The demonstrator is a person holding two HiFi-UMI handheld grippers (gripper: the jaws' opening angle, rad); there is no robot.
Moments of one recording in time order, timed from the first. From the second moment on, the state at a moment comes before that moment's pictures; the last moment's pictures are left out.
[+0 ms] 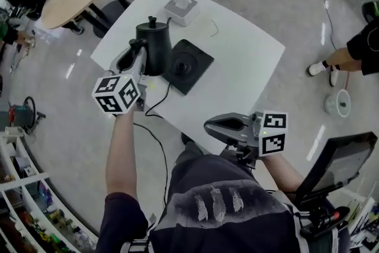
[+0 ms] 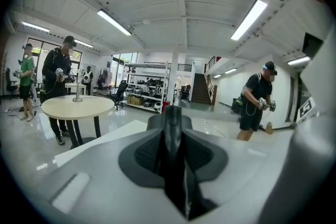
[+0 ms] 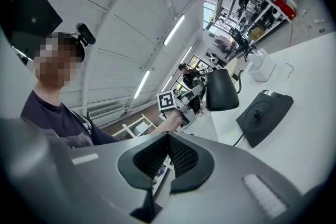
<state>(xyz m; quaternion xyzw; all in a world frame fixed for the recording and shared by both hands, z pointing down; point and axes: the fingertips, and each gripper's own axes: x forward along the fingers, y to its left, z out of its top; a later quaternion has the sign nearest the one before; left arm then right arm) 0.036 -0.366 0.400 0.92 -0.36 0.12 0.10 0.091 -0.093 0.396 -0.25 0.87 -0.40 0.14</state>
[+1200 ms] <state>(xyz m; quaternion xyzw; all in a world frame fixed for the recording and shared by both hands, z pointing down) 0.114 -0.356 0.470 0.95 -0.27 0.09 0.09 0.110 -0.099 0.427 -0.31 0.83 -0.45 0.12</state>
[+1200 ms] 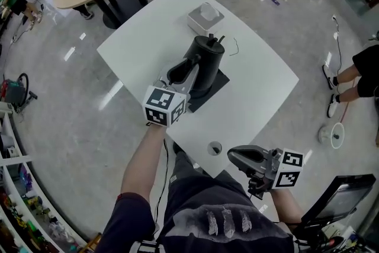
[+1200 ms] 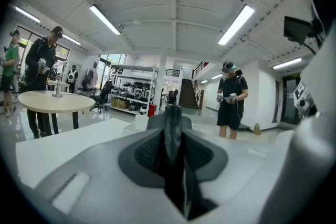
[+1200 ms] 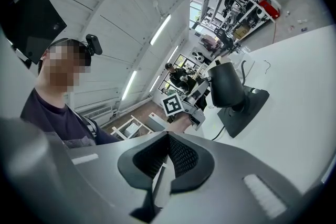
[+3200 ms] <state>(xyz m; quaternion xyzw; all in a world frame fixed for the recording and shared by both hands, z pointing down) 0.054 -0.306 0.555 0.94 -0.27 0.22 0.06 0.092 -0.099 0.433 -0.29 0.84 -0.45 0.12</state>
